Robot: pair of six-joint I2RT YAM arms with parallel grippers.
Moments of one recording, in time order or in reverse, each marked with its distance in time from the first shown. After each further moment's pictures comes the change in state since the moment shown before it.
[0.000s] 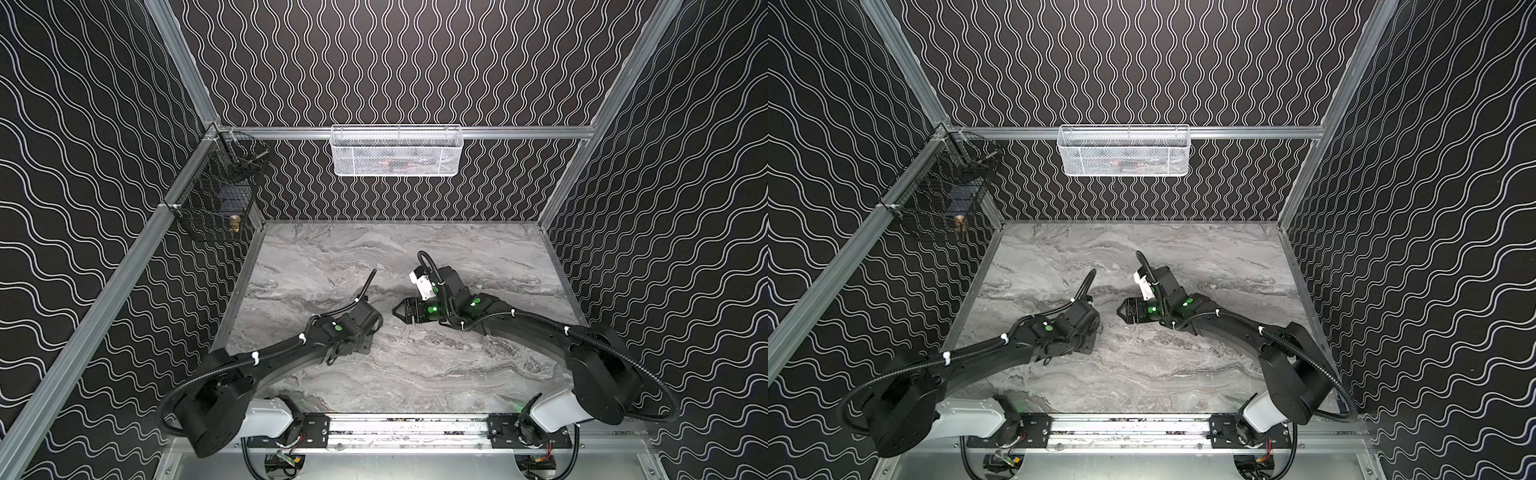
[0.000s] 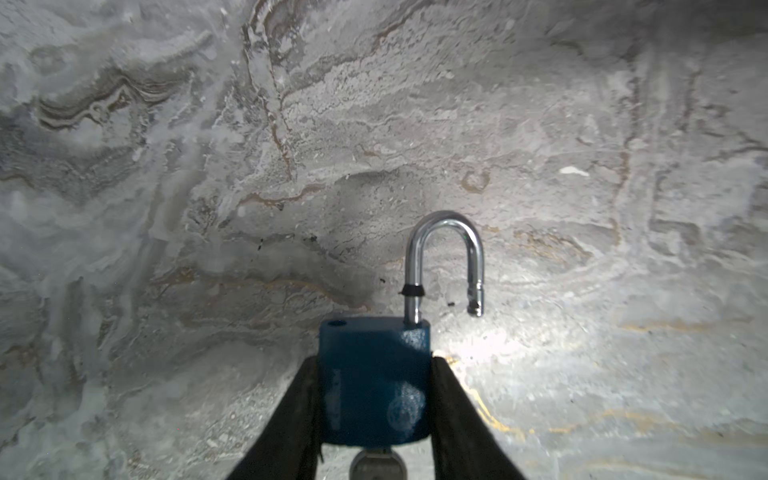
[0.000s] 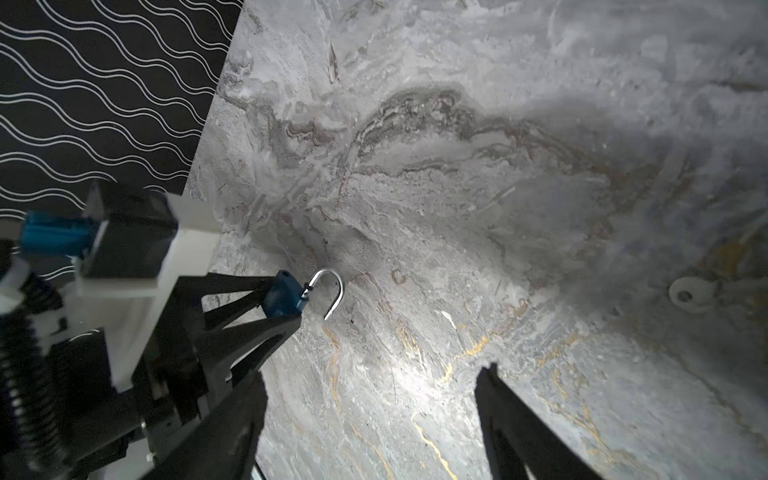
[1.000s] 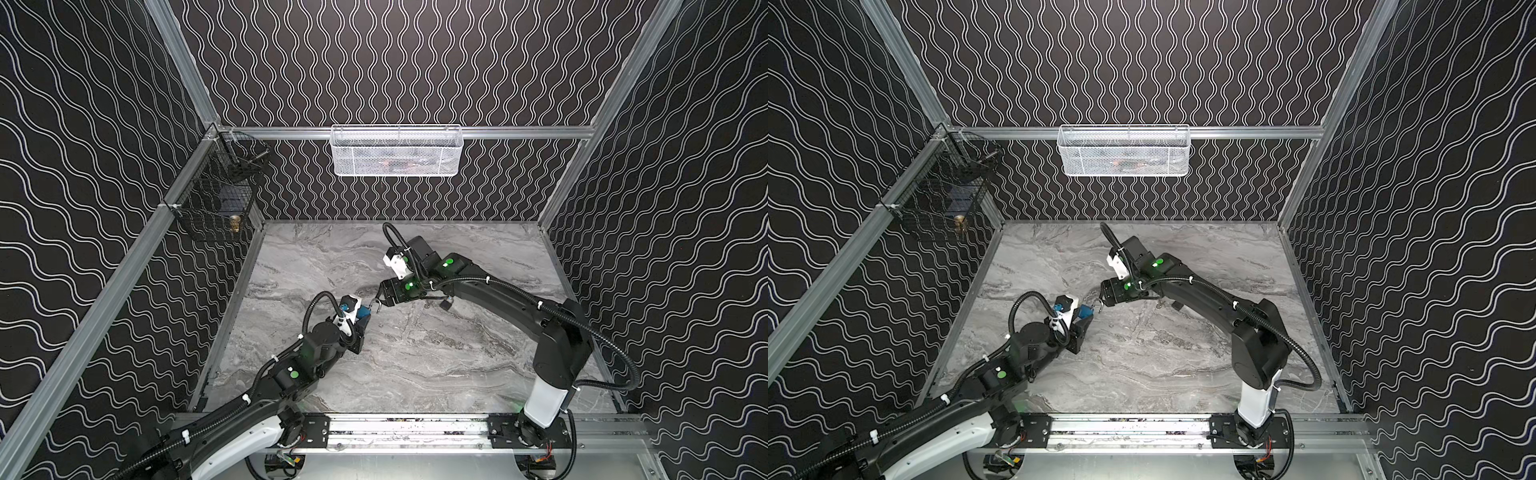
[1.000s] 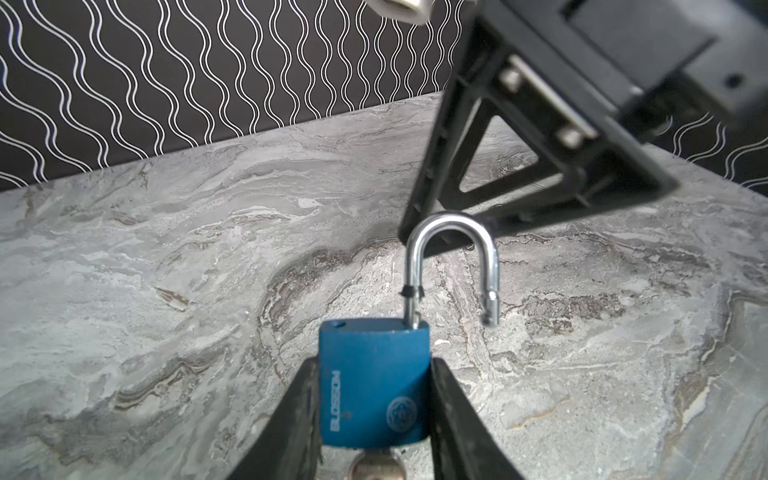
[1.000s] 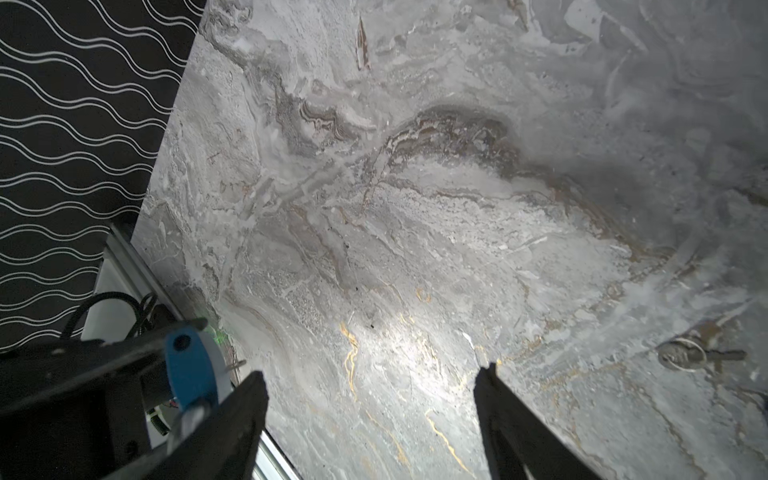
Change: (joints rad) left arm -0.015 -0.592 -0.387 0.644 0.004 0.375; right arm 0.043 0.271 0.604 -0.550 0.023 -0.172
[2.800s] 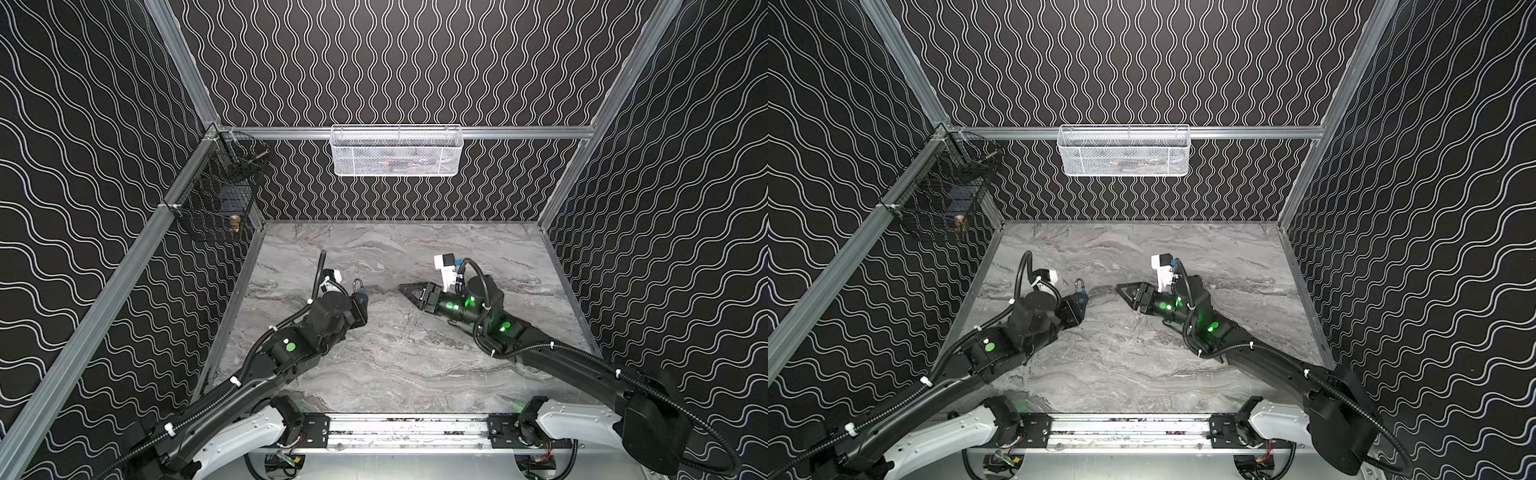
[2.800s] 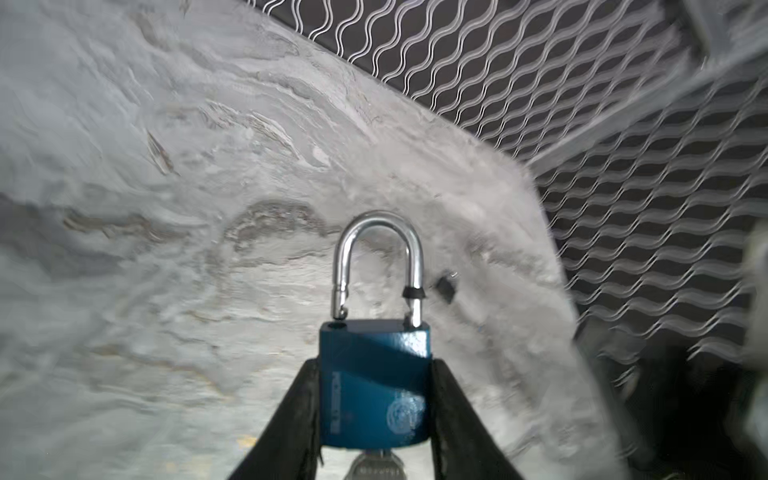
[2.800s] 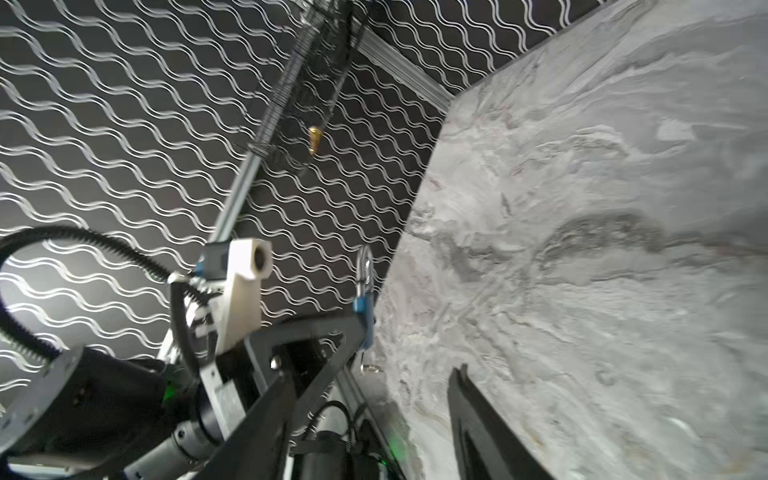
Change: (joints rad) left arm 0.000 0.087 0.362 -0.471 -0.063 -0.603; right arm -0.046 -0.555 -0.741 0.964 -0.105 0.539
